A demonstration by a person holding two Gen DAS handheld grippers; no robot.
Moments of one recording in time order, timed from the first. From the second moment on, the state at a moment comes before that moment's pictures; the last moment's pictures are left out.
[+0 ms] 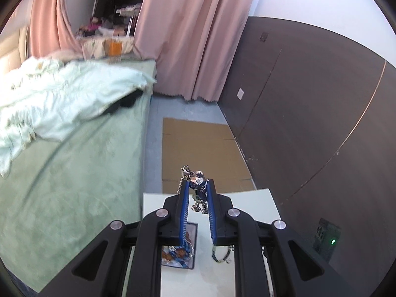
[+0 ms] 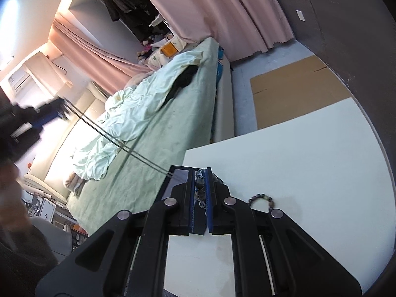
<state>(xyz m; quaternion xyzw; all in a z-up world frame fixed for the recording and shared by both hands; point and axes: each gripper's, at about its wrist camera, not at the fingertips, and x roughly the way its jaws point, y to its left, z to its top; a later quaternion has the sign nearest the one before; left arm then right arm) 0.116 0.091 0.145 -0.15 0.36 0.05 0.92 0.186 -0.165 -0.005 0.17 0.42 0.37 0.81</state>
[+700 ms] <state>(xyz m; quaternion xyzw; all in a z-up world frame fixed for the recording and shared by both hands) 0.076 0.143 -0.009 -0.31 0.34 0.05 0.89 0.163 -0.115 -0.014 0.16 0.41 0.42 0.79</state>
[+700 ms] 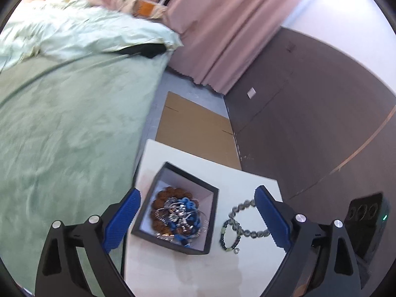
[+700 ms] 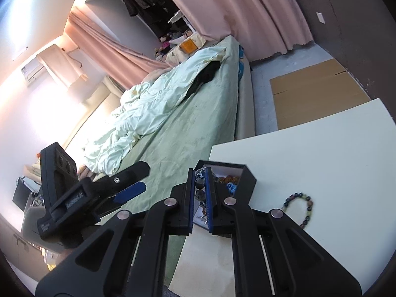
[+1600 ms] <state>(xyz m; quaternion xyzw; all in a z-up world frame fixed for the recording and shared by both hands) 0.078 0.149 -0.020 -0.27 0.36 0.04 0.89 0.174 -0.137 -0.028 0.16 0.43 0.37 0.81</state>
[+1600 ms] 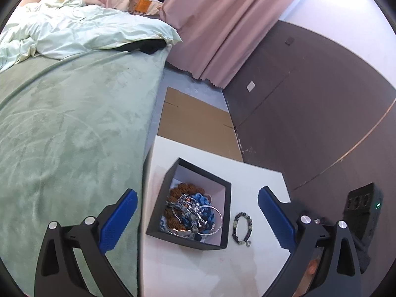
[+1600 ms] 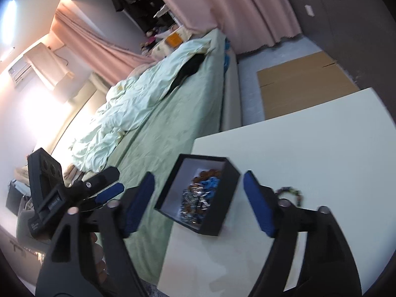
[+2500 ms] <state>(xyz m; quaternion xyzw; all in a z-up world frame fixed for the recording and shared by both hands) 0.129 0.016 -0.061 -0.14 0.45 -0.03 0.88 0.178 -0.260 -0.056 0.19 0.51 0.25 0.80</state>
